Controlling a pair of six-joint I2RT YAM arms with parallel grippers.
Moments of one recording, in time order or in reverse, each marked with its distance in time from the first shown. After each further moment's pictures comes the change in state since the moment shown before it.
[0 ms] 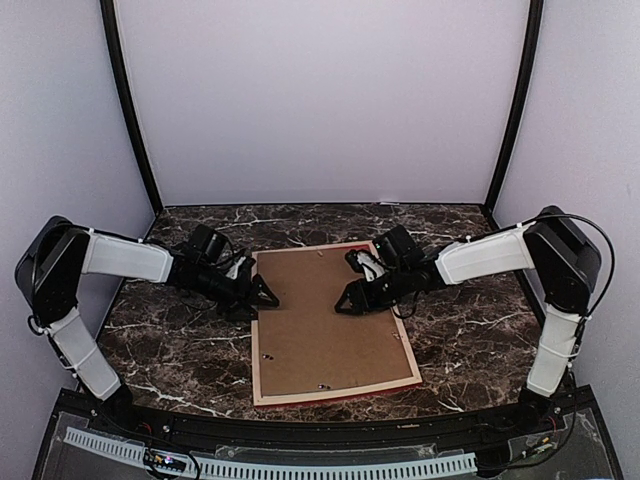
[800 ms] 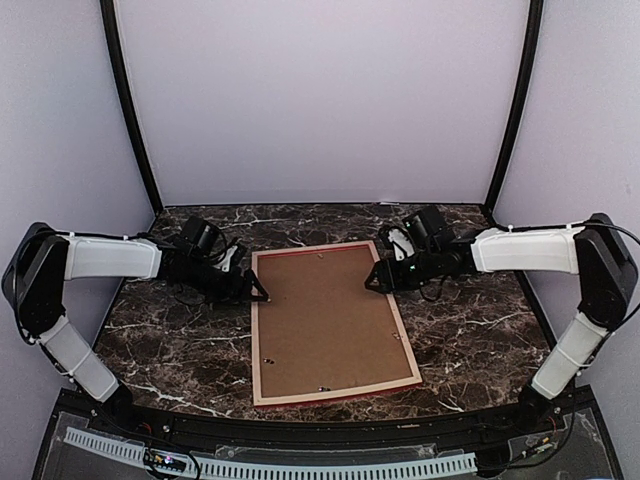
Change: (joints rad) left arm 0.000 -0.105 0.018 -0.121 -0.214 0.166; right arm -0.087 -0.209 -0.039 -0.146 0.181 -0.044
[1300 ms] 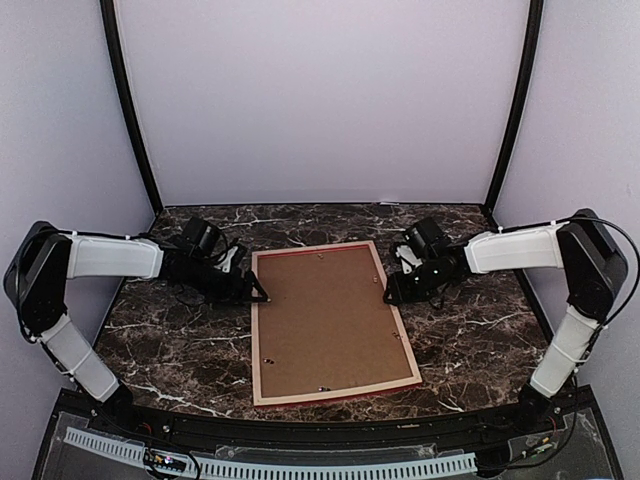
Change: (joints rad) left arm 0.000 0.013 0.002 0.001 -0.029 0.024; right arm -0.052 0.055 -0.020 -0.099 0.131 -0.021
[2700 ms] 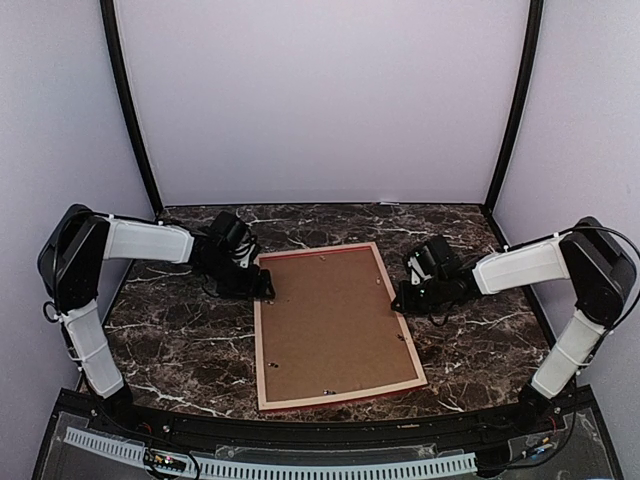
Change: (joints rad) left arm -0.041 0.227 0.230 -0.112 -0.216 0.075; right arm 0.011 -0.045 -0.202 0.243 0.004 0.209
